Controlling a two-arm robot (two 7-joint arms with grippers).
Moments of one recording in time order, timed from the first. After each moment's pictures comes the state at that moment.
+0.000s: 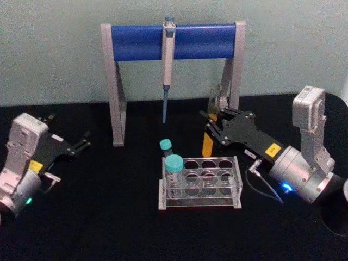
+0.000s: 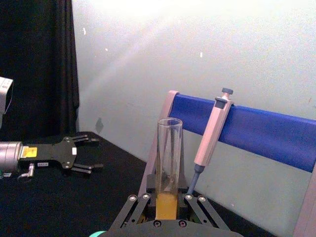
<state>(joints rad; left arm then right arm) -0.20 0.60 0.45 -1.41 -0.25 -0.12 0.03 0.18 0.41 -0.36 -1.56 0.40 -0.14 0.48</state>
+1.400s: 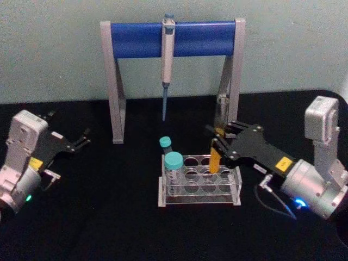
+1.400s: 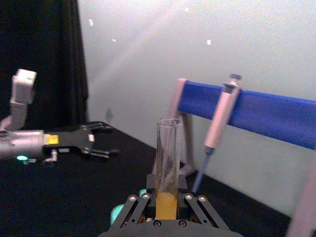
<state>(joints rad) -0.20 0.60 0.45 -1.41 -0.25 -0.12 0.03 0.07 0.47 -0.33 -1.69 0.43 -0.07 0.48</state>
